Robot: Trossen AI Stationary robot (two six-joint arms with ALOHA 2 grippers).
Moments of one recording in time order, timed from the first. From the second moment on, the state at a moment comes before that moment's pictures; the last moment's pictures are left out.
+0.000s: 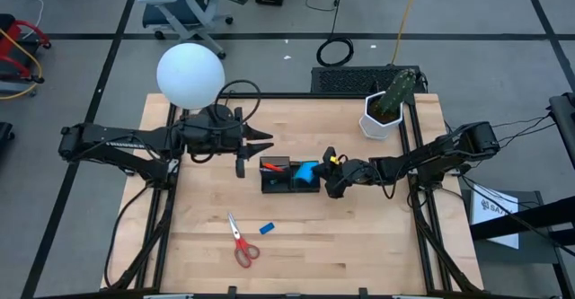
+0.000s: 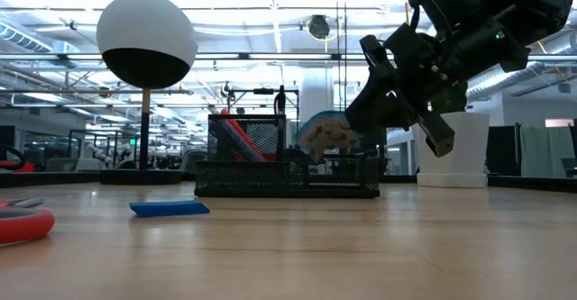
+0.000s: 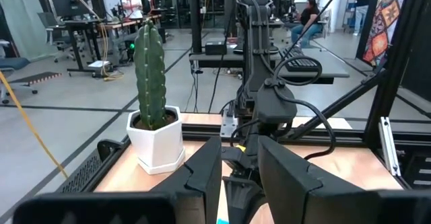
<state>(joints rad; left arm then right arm) 0.02 1.10 0.88 0.16 -0.05 0.02 0.10 1.48 0.49 0.50 0.33 -0.98</state>
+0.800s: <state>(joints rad) 0.02 1.10 0.88 0.16 -0.05 0.01 0.11 1.48 0.49 0.59 0.34 -0.92</state>
